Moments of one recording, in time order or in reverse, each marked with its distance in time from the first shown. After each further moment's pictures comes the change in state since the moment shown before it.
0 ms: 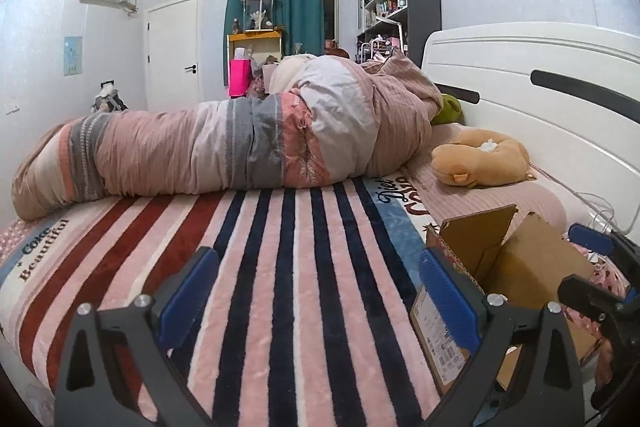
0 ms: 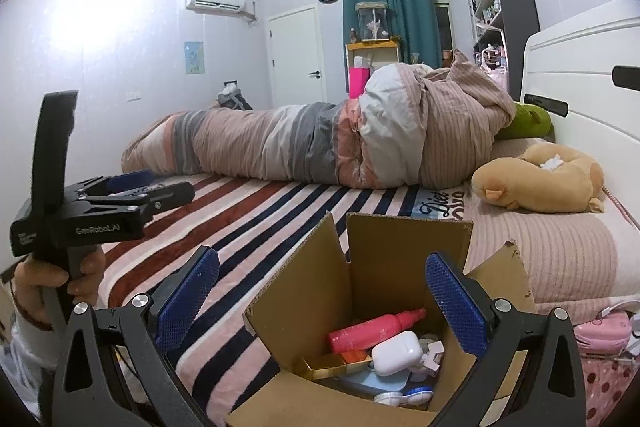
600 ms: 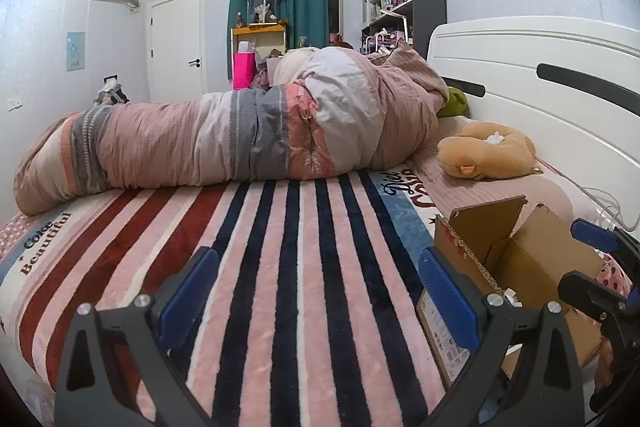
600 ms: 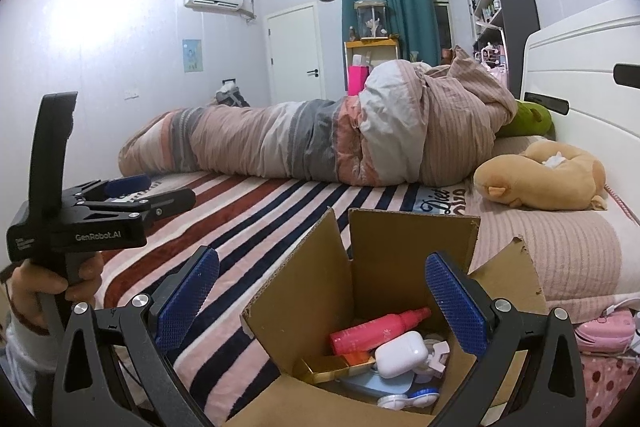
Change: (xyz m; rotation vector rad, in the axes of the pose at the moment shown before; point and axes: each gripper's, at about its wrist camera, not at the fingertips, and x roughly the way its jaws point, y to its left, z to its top) left arm 0.009 0.000 -0.006 0.007 0.017 0.027; right arm 0.008 -0.002 -0.004 0.004 -0.001 0.002
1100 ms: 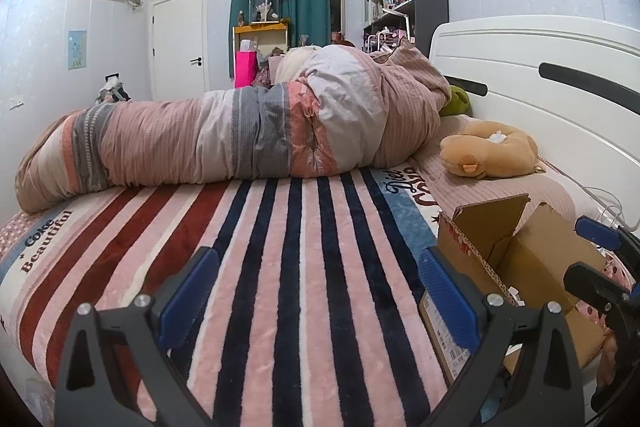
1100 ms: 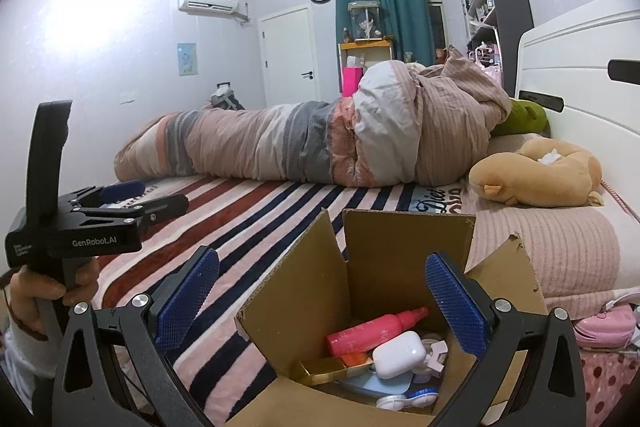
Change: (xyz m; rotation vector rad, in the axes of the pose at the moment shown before) left arm 0.002 0.003 -0.003 -0.007 0.008 0.000; right arm 0.000 -0.006 -0.002 0.013 -0.009 -0.014
